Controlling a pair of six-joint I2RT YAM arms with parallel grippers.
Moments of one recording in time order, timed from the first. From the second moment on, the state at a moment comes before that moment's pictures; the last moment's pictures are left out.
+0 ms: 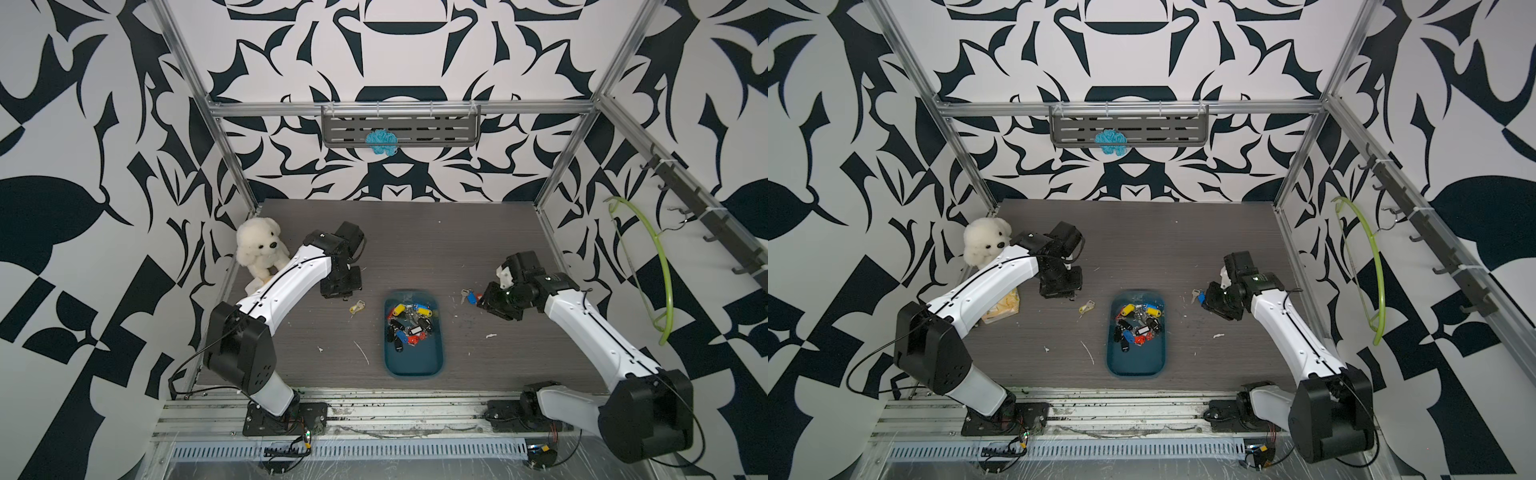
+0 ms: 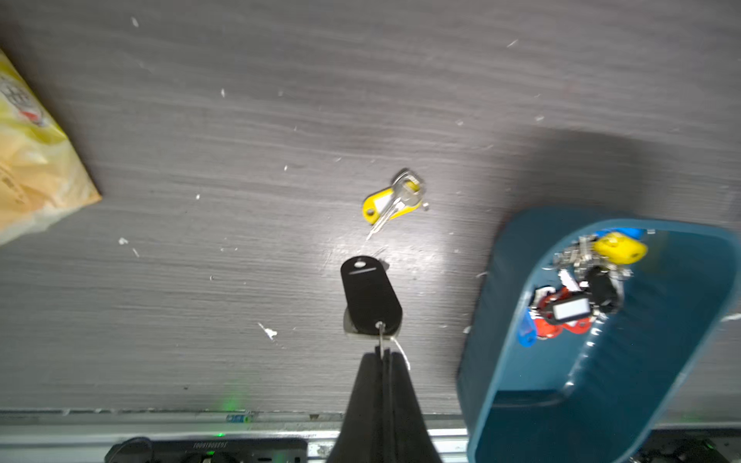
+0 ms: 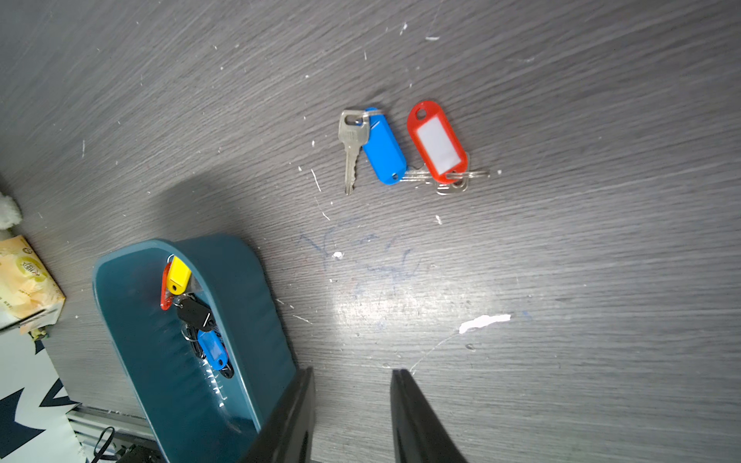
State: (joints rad) left arm -0.51 1.60 1.36 -1.20 0.04 -0.57; right arm 0.15 1.19 0.88 -0.88 -0.29 0.55
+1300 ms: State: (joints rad) left arm -0.46 1.62 1.20 -1.03 0.02 -0.61; right arm 0.67 1.40 1.09 -0.85 -0.25 0.59
